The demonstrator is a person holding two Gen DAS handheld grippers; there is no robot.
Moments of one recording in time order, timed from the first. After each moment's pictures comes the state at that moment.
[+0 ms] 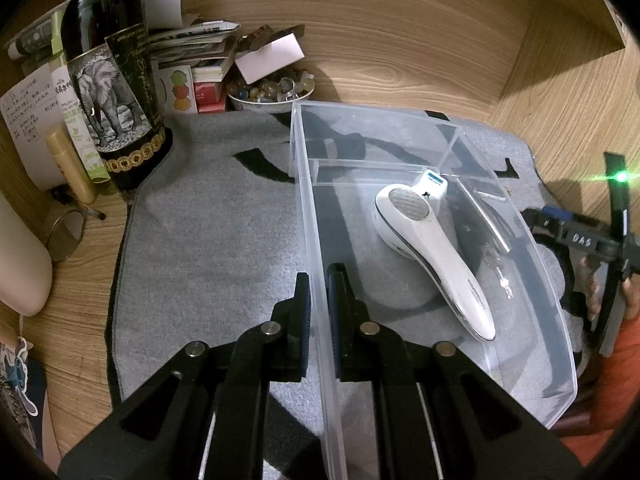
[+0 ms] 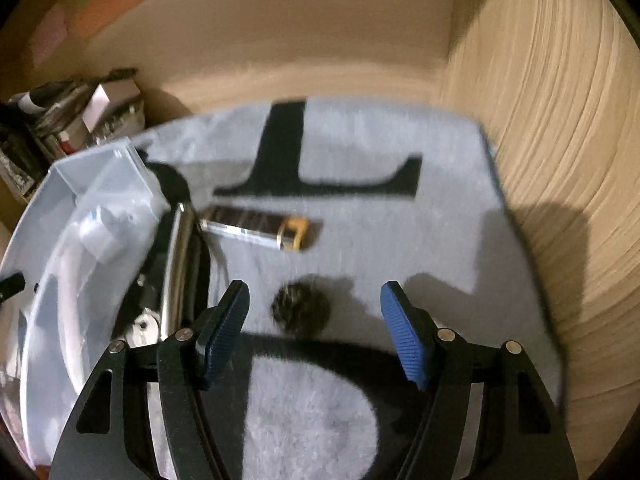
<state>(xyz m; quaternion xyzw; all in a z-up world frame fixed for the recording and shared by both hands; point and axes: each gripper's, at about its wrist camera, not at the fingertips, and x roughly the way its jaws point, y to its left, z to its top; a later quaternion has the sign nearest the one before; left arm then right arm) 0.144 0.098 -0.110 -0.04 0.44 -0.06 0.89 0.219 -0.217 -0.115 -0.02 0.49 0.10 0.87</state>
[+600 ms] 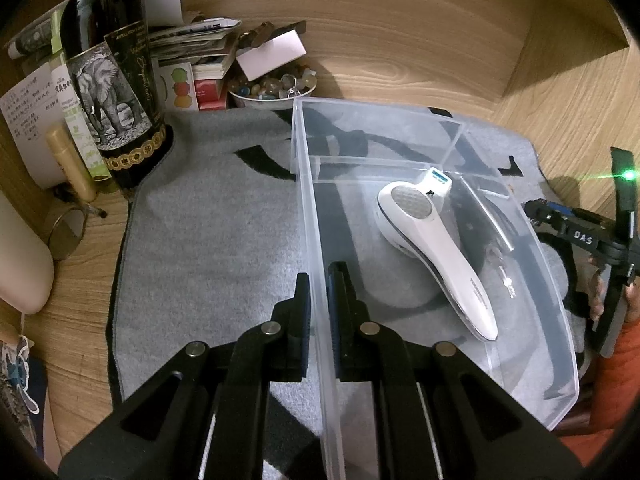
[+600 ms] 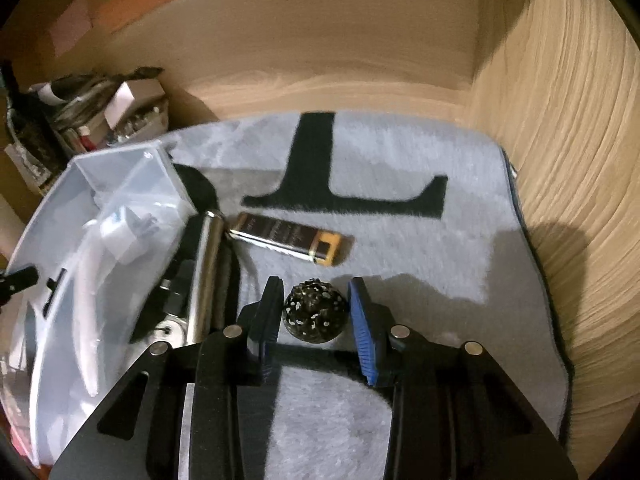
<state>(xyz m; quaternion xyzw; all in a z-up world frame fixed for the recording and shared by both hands) 0.148 0.099 -0.112 -0.04 0.45 -0.06 0.89 0.210 -0.199 -0.093 -0.04 0.44 0.13 0.89</state>
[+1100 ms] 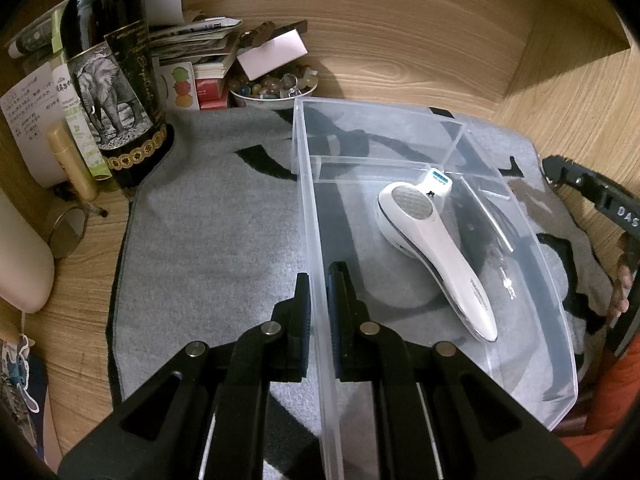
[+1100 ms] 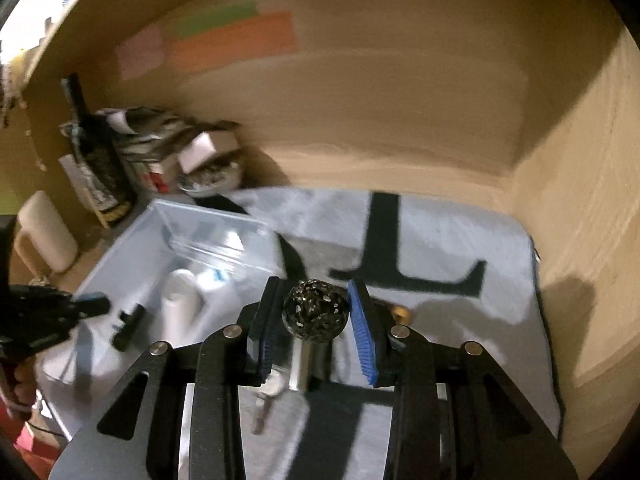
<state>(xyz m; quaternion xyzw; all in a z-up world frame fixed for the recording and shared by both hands) 0.148 0.099 -0.111 -0.04 0.45 -0.05 0.89 0.191 -0.150 -0.037 -0.05 0.36 0.21 0.91</state>
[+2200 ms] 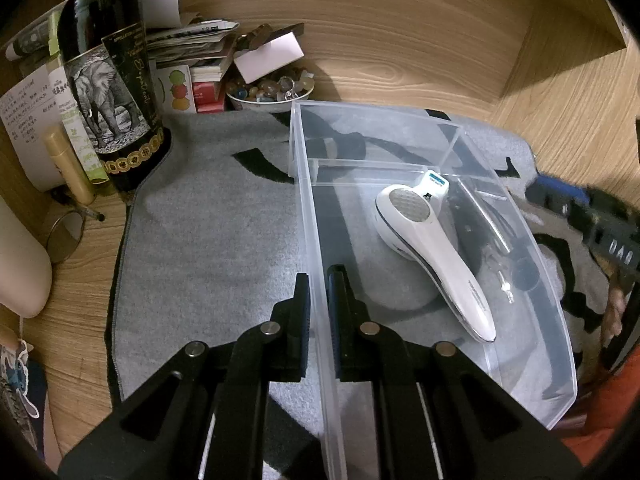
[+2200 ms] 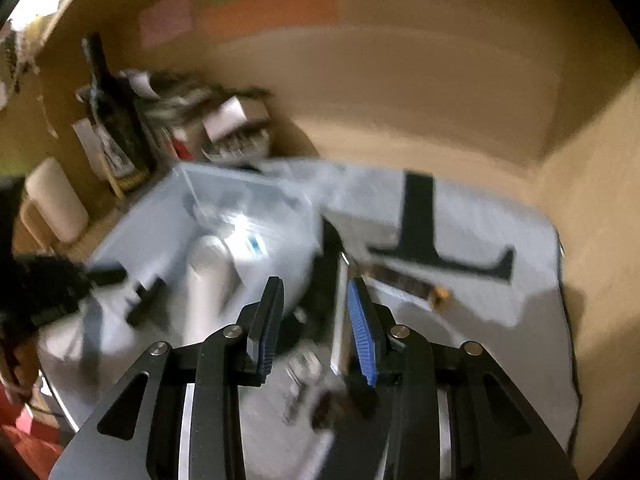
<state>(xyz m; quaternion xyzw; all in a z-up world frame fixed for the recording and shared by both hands) 0.147 0.098 -0.110 -0.04 0.45 -0.06 0.89 0.181 -0.141 -0.066 -0.08 0.41 0.21 0.88</state>
